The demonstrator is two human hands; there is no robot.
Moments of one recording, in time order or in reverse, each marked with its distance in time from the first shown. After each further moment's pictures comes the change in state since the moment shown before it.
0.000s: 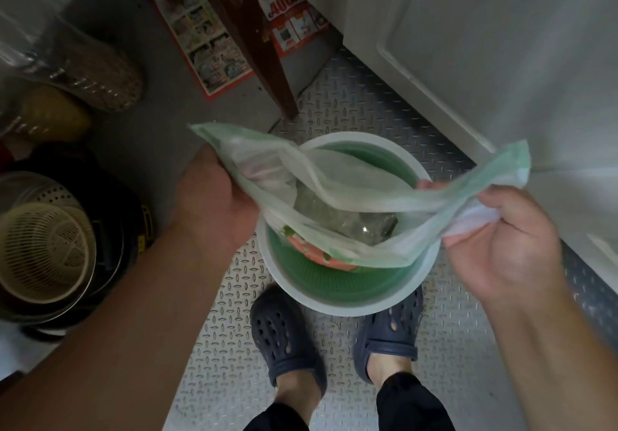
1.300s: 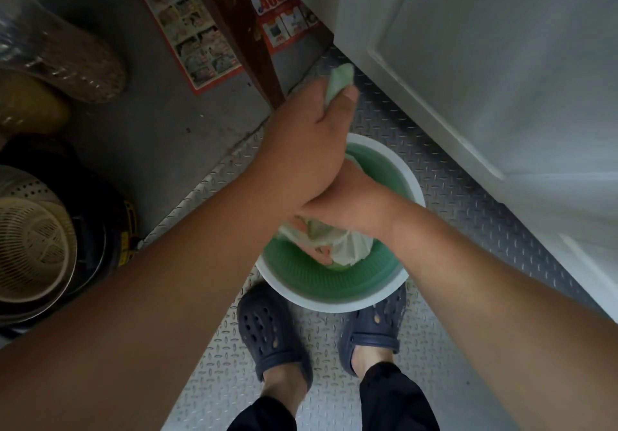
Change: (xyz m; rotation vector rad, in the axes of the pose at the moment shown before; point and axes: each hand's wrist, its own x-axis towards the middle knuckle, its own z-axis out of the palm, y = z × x) left_hand -0.034 -0.011 0.088 1.155 -0.322 0.547; right_hand 0.055 0.043 0.102 -1.249 -0.484 0.221
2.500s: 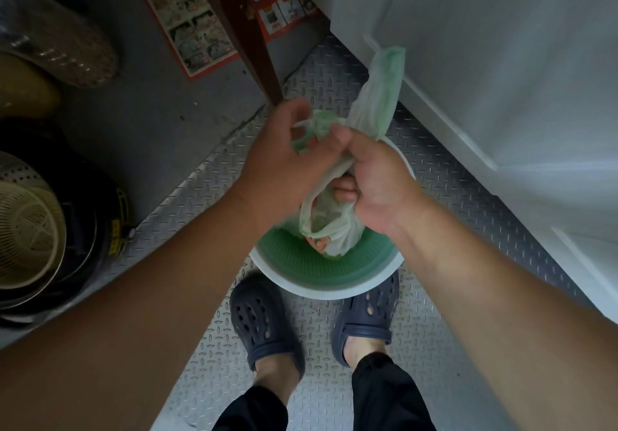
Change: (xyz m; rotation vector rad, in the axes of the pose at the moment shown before) left_hand -0.024 -0.042 0.007 -0.159 -0.056 -0.194; right_hand -0.007 0.036 -0.010 0.954 0.235 0.207
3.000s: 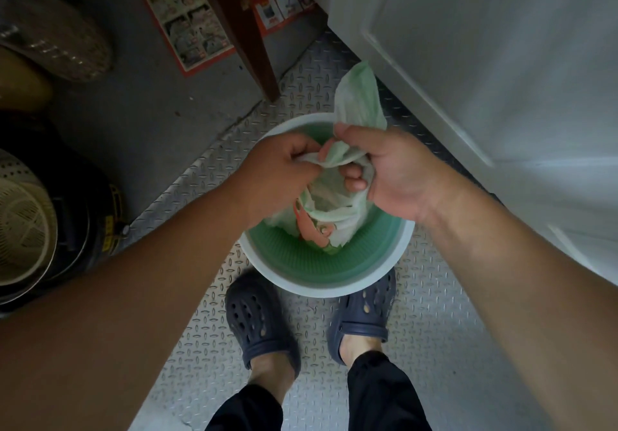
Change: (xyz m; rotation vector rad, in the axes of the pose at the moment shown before) left_hand 0.016 -0.027 -0.002 0.165 -0.167 -0.057; right_hand -0.005 -0.020 -0.024 -0.150 -0.175 0.052
